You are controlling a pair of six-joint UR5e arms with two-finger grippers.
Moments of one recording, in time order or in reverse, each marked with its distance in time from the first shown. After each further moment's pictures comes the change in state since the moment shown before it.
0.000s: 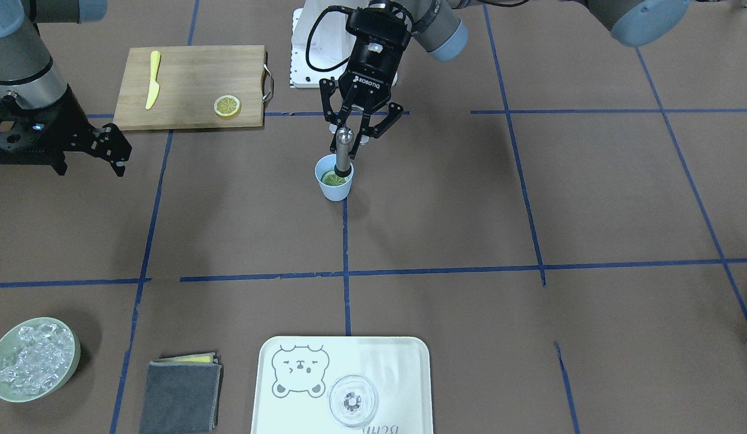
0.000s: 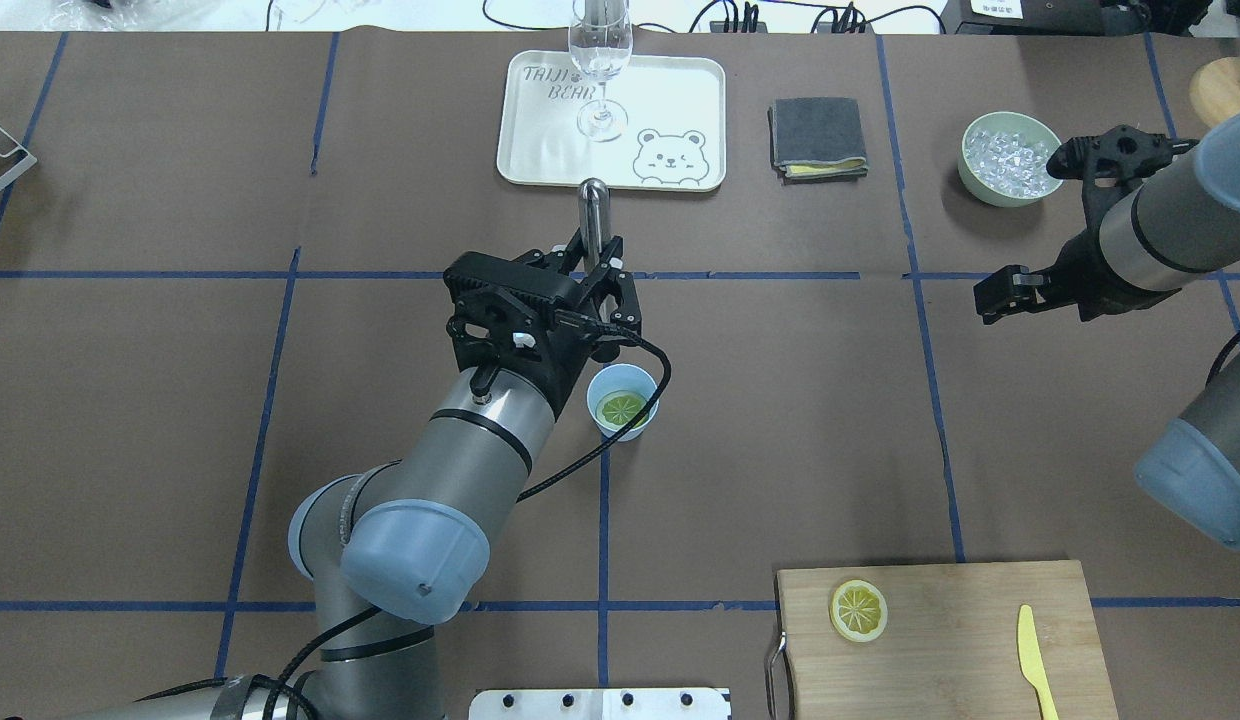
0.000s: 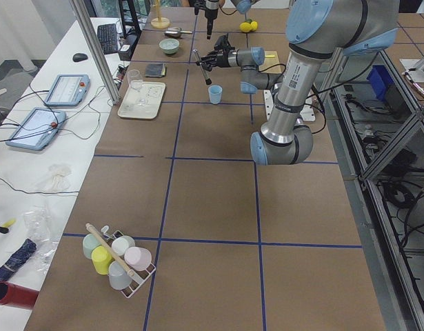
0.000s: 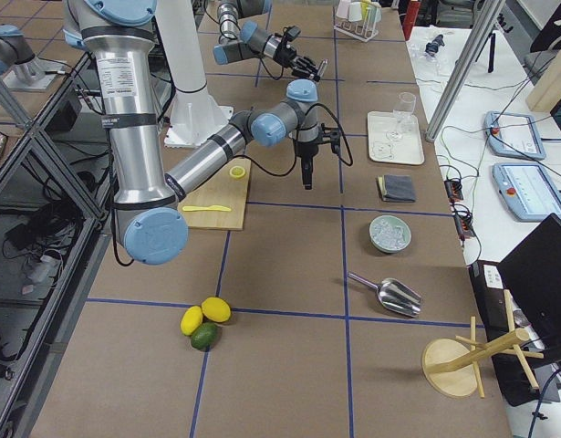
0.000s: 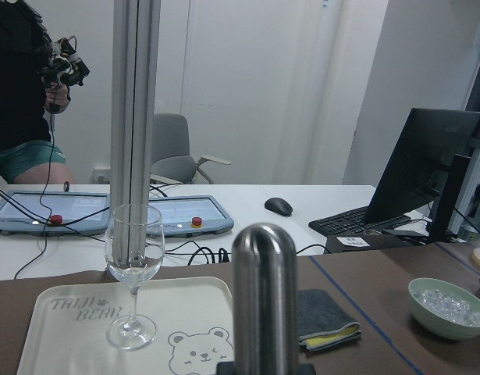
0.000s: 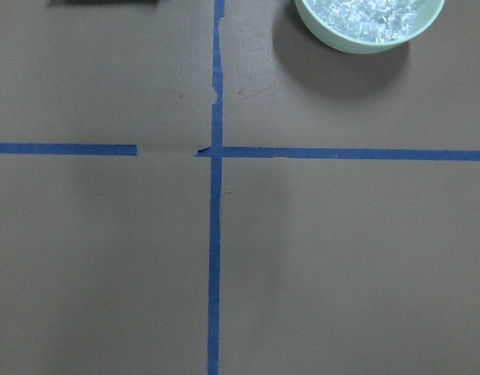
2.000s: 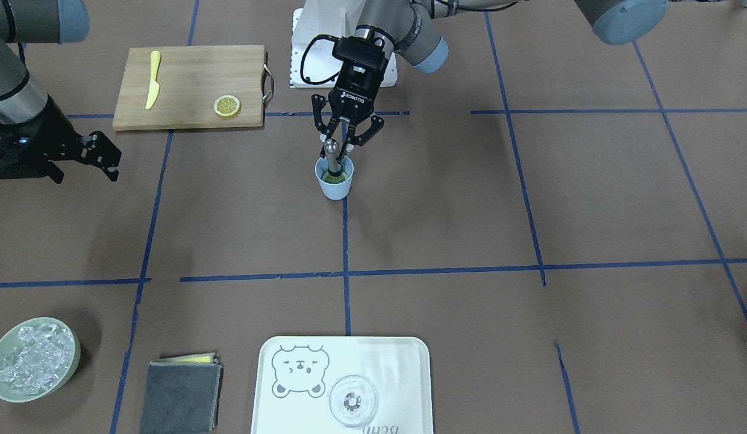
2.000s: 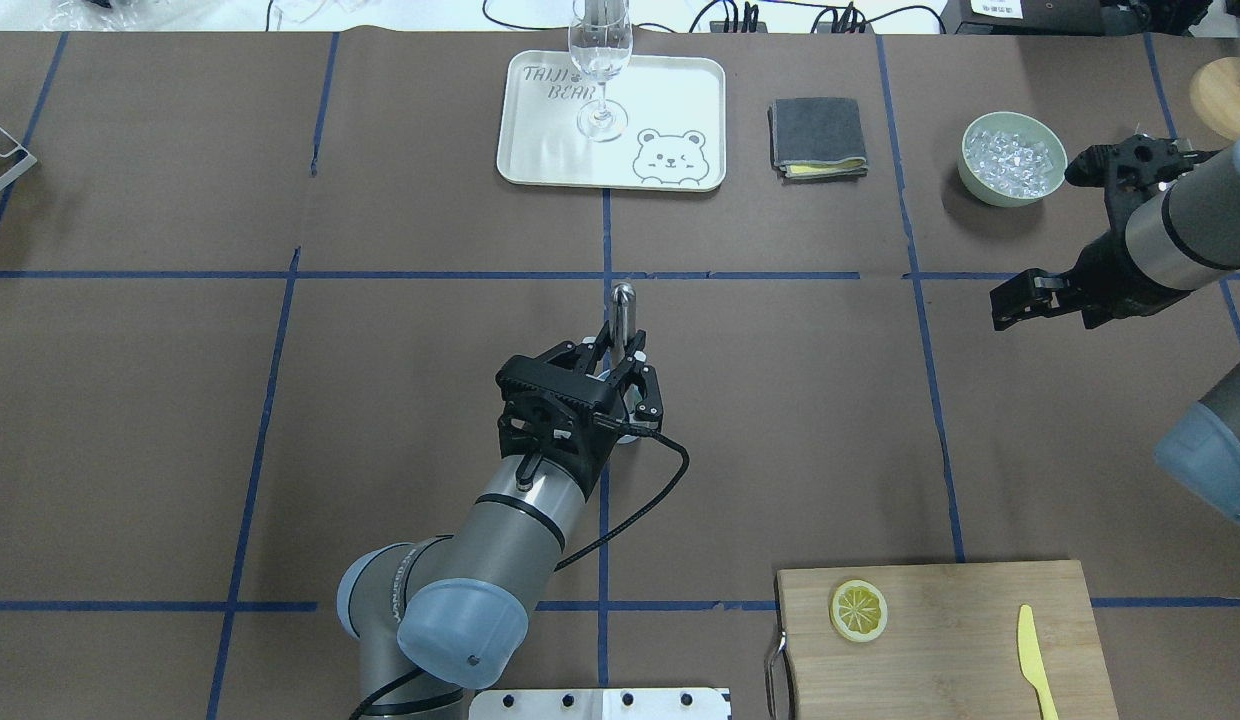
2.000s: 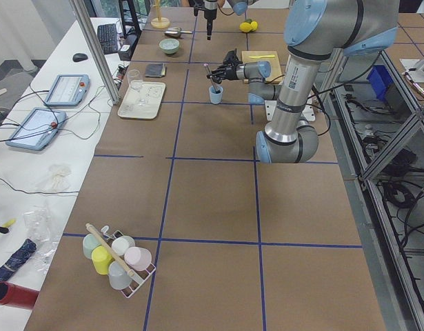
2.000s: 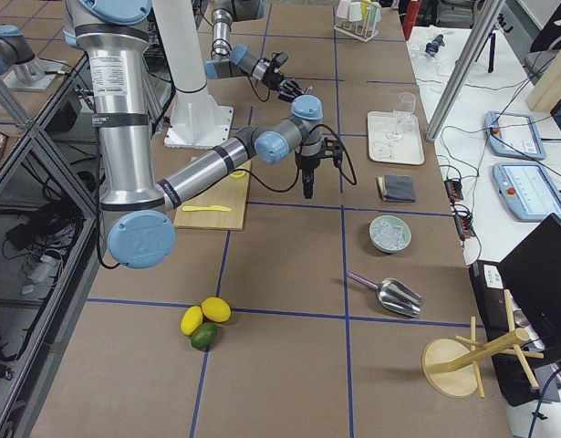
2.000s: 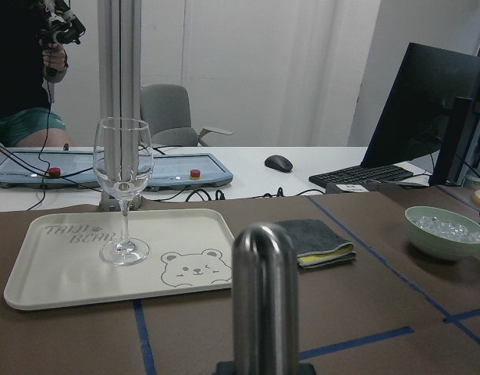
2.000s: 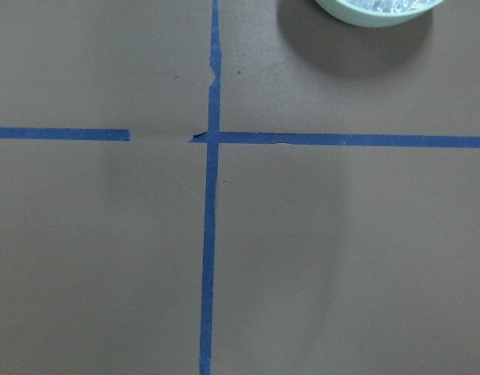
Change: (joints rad) left arm 0.093 -0.013 0.155 -0.120 0.021 -0.005; right arm 0.047 -0.046 -0.072 0.133 0.111 -0.041
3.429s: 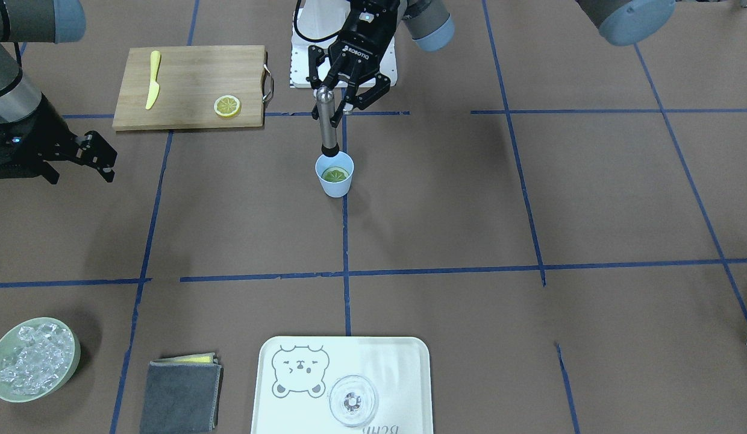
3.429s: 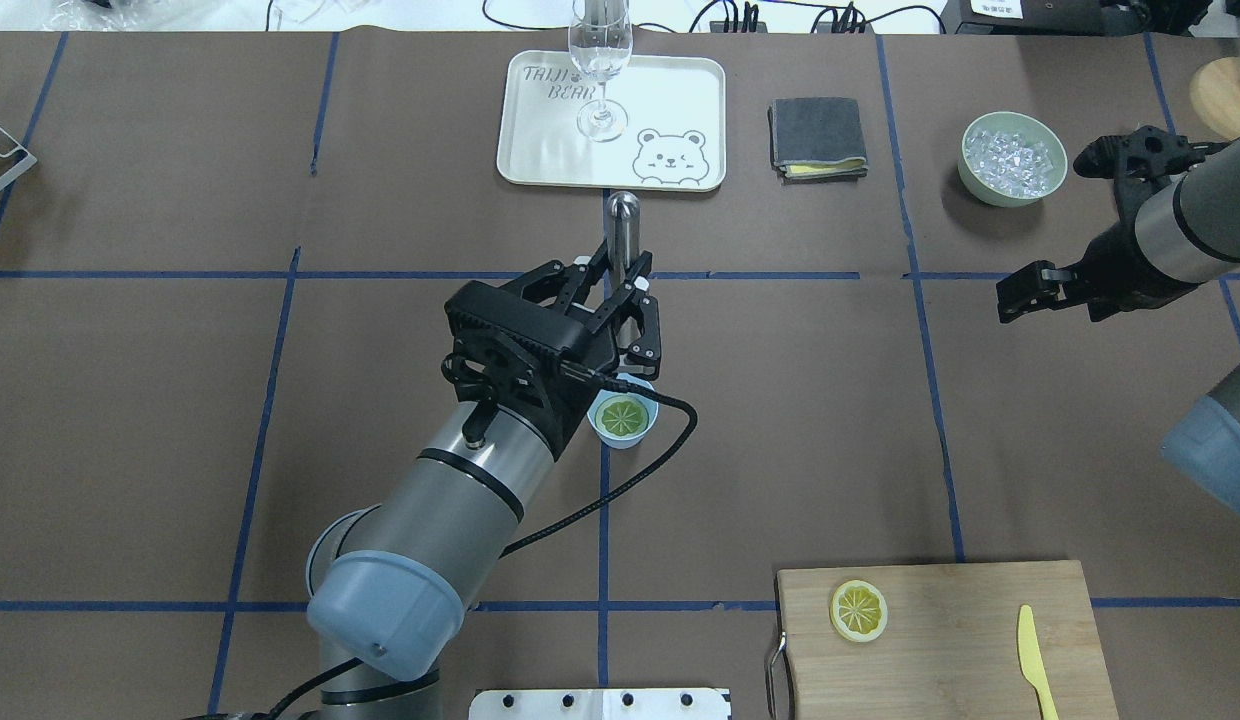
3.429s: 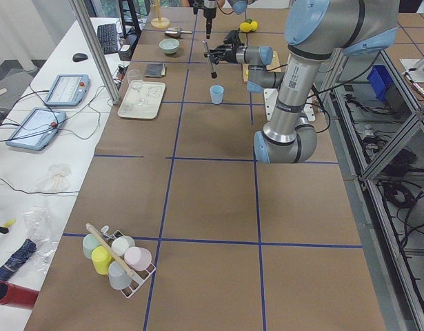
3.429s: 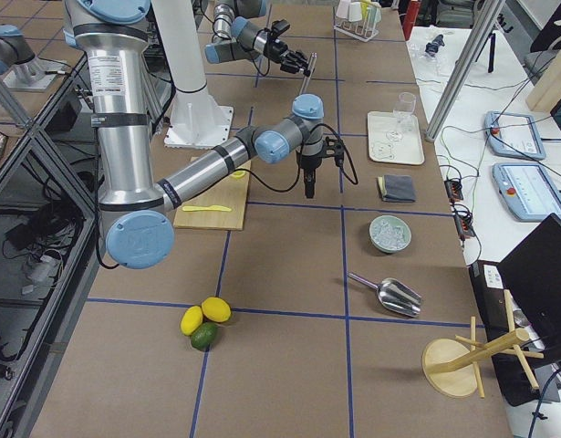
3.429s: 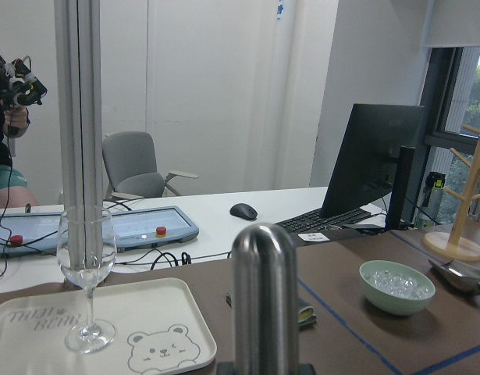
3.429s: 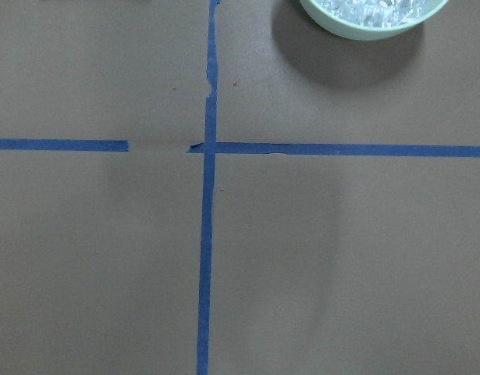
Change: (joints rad) left arm -0.067 0.026 -0.215 -0.043 -0.013 0.226; right arm 0.019 0.000 0.002 0.002 0.003 -0.006
